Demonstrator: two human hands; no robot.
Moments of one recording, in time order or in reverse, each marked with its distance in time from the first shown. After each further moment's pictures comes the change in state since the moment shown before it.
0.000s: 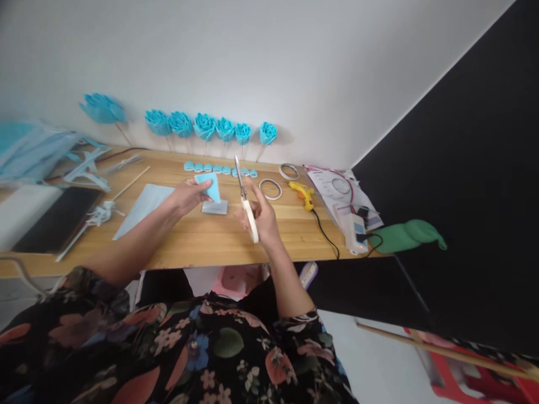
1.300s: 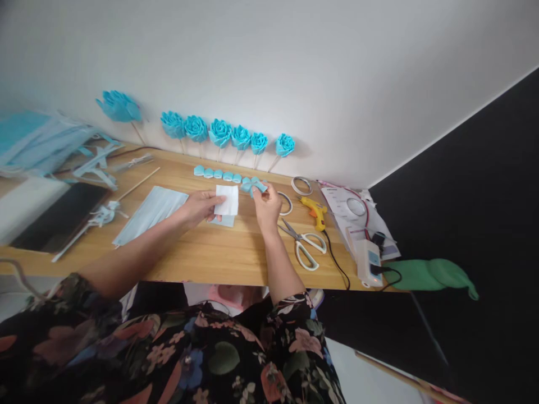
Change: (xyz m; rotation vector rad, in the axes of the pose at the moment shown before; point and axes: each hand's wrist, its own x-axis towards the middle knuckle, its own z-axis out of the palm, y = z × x) left_hand -0.006 -0.006 0.007 0.261 -0.059 -0.110; right_hand 0.101 0.059 0.004 -0.177 0.391 -0.140
